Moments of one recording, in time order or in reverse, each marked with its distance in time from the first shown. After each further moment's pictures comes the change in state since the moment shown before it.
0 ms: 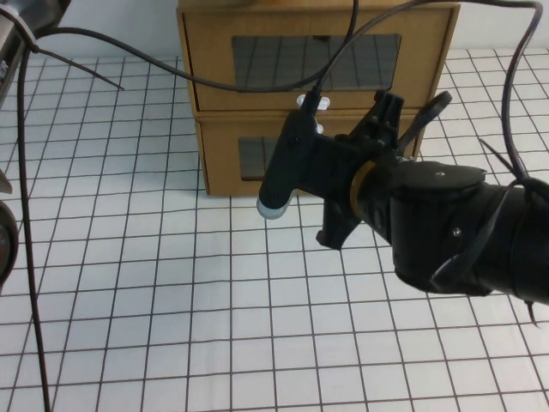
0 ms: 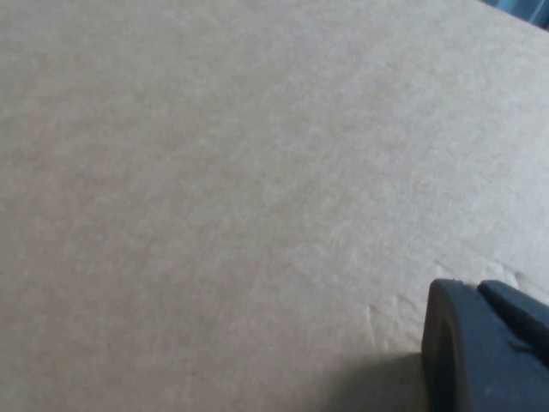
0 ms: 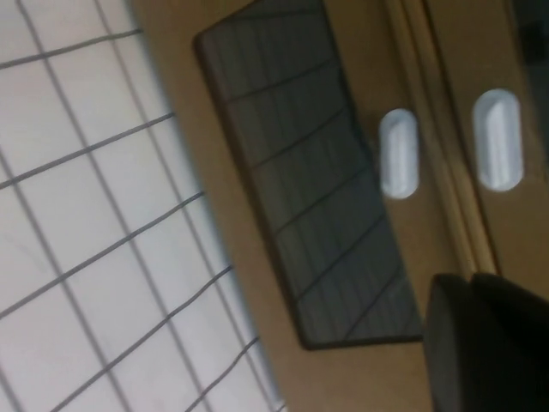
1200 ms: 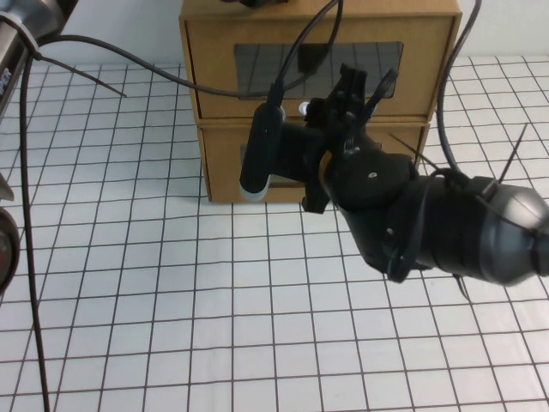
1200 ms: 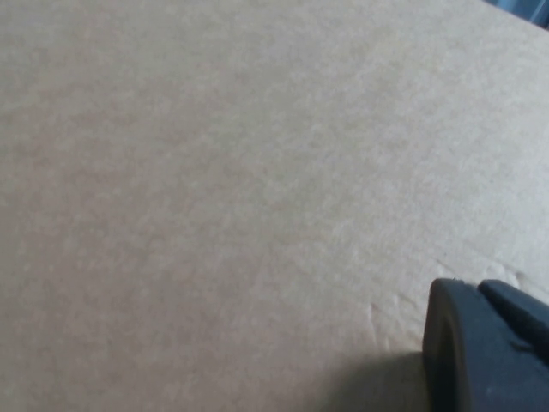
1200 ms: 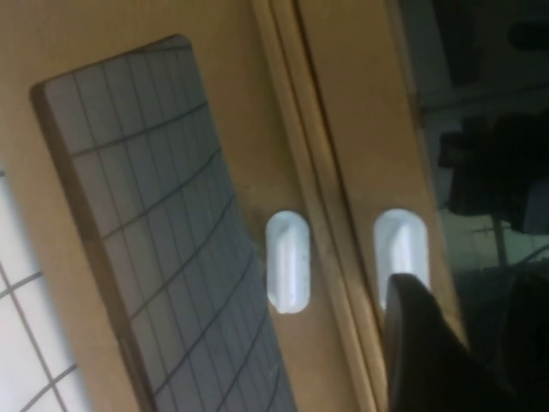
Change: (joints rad) right arm -0.039 0.180 -0.135 -0.425 0.019 0.221; left arm 0.000 0.000 0.000 0.000 0.007 -0.010
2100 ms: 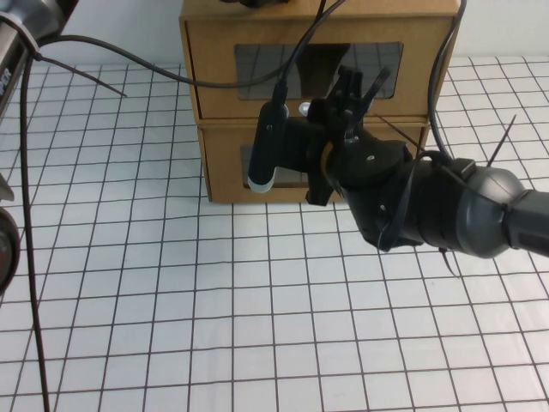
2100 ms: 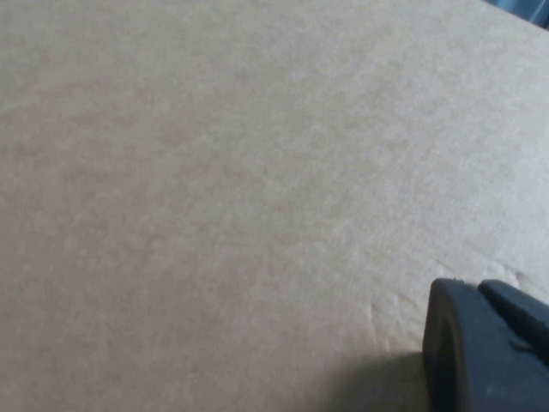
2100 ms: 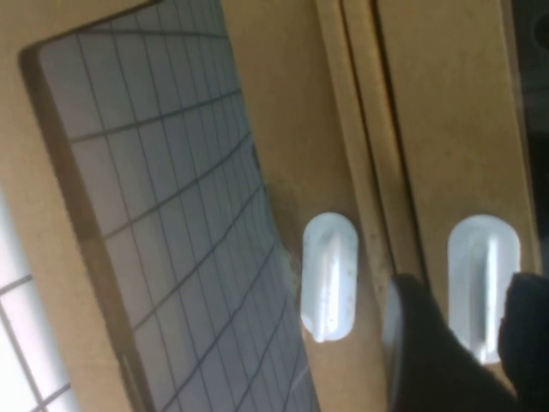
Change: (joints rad) right arm -0.075 0.094 -0.074 -0.002 -0.083 -0.028; left arm 0.000 0.000 0.000 0.000 0.000 0.000
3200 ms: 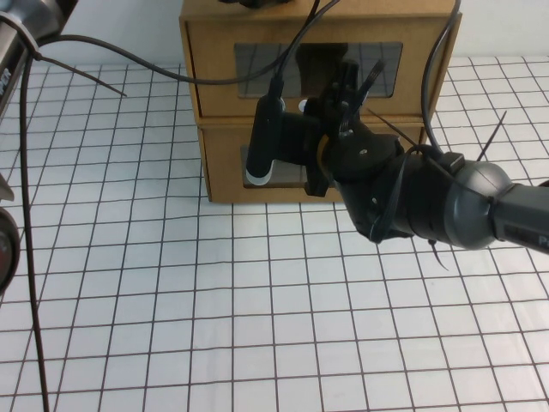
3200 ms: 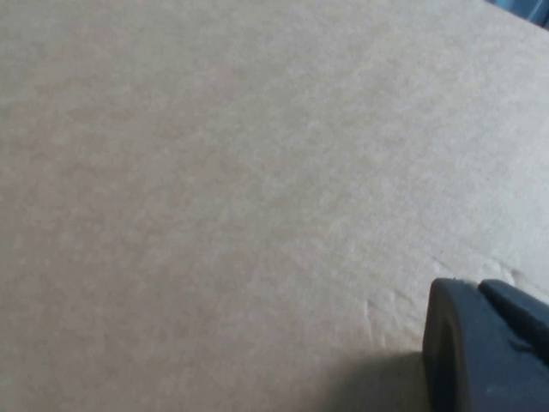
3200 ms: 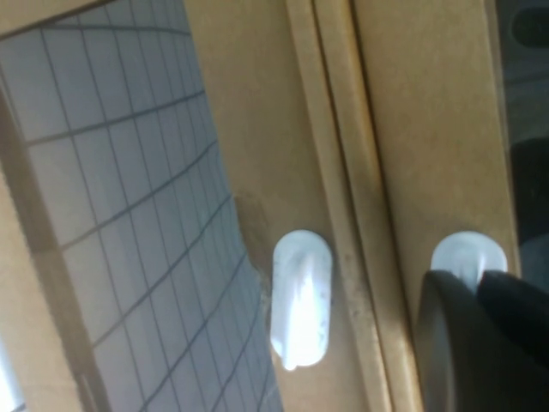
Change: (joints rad) right arm -0.013 0.039 -0.050 -0.020 0.009 -0.014; left arm 0.000 0.000 -0.002 0.000 0.005 -0.006
